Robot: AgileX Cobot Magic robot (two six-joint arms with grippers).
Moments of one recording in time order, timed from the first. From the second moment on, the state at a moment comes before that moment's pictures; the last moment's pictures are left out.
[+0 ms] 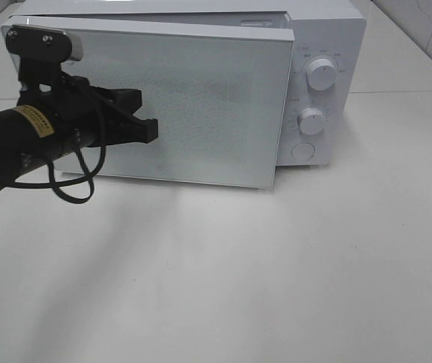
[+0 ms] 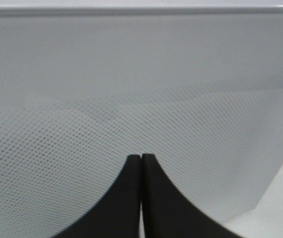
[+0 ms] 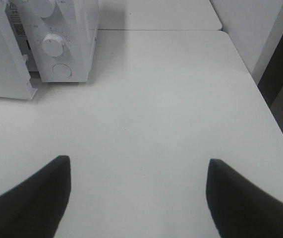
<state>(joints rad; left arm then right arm) -0.56 1.77 -0.71 -0.02 -0.75 -0.08 0.00 0.00 -0.49 -0.09 0.97 0.04</state>
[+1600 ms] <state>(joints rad) -0.77 2.11 -1.33 -0.11 -0.40 -0.01 0.00 0.00 -0.49 -0.09 0.97 0.04</state>
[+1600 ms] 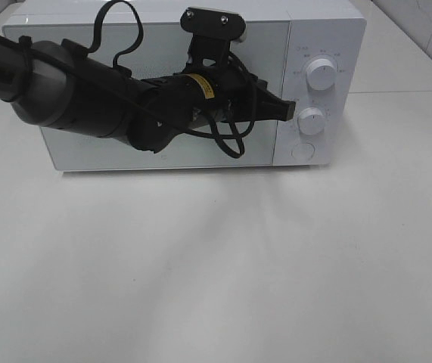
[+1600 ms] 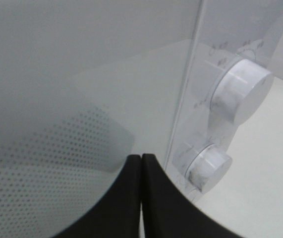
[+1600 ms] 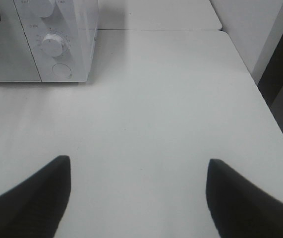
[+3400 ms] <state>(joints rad) -0.55 1.58 -1.34 -0.10 1.21 0.02 0.00 0.00 -0.49 -0.09 0.97 0.04</state>
